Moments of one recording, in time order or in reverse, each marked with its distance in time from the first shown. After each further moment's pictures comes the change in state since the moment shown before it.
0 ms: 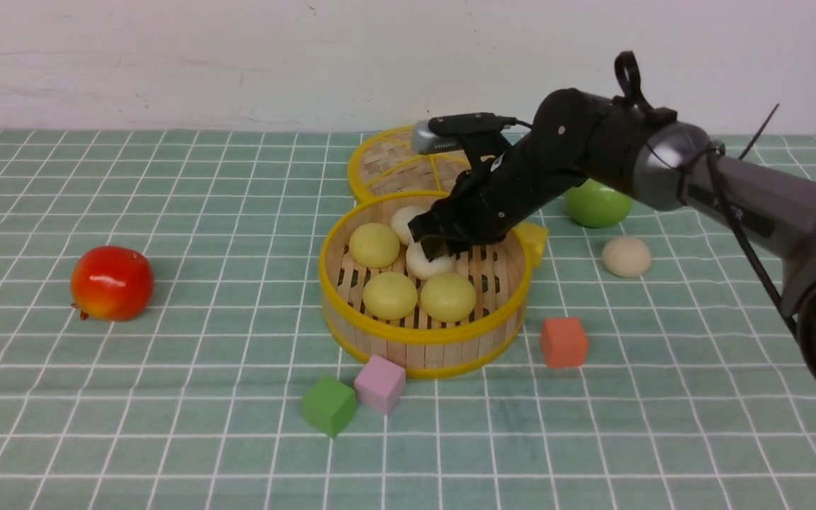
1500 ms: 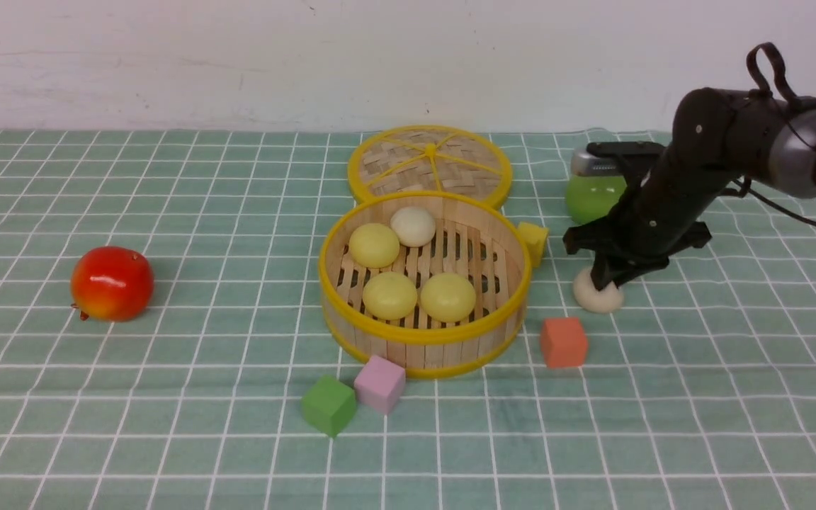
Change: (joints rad) right arm -0.238 -0.075 0.179 -0.243 0.156 0.229; left arm 0.000 0.000 0.000 0.000 0.000 0.000
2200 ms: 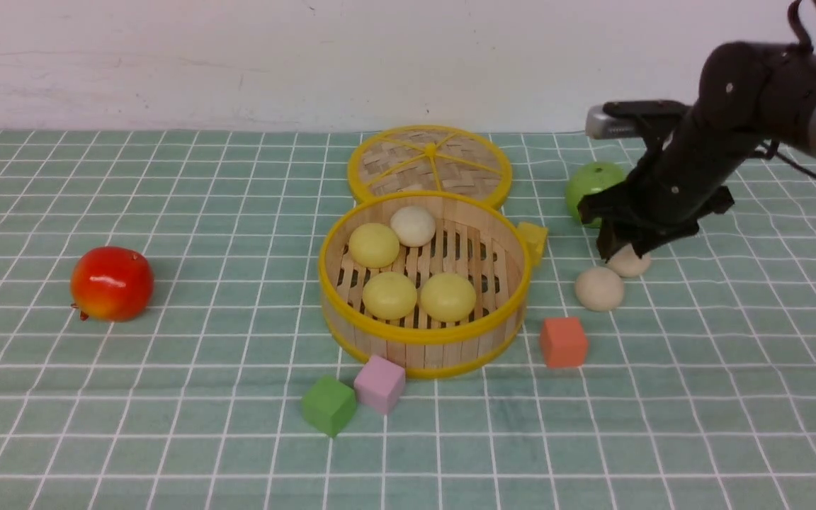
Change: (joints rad) right arm 0.000 -0.081 0.001 -0.025 0.026 0.000; left arm 0.000 0.000 0.000 0.000 0.000 0.000
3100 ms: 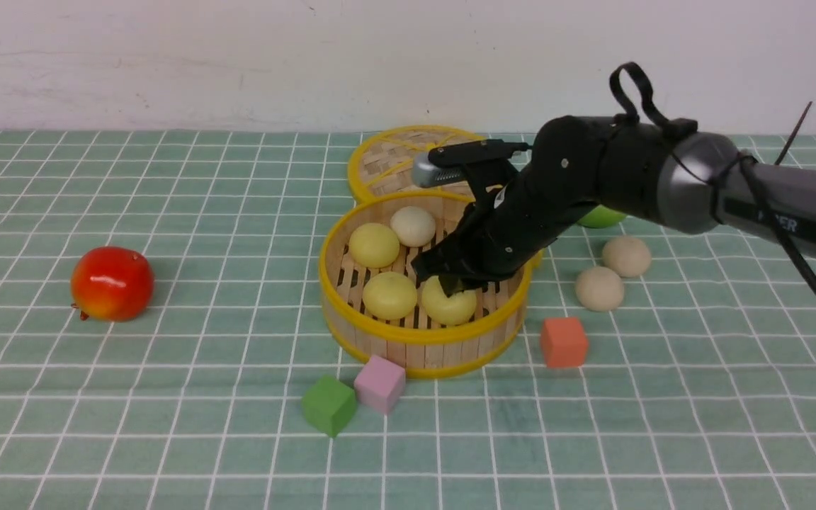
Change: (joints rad) right arm 0.308 -0.023 0.121 0.129 -0.264 -0.078; left arm 0.000 0.000 0.000 0.000 0.000 0.000
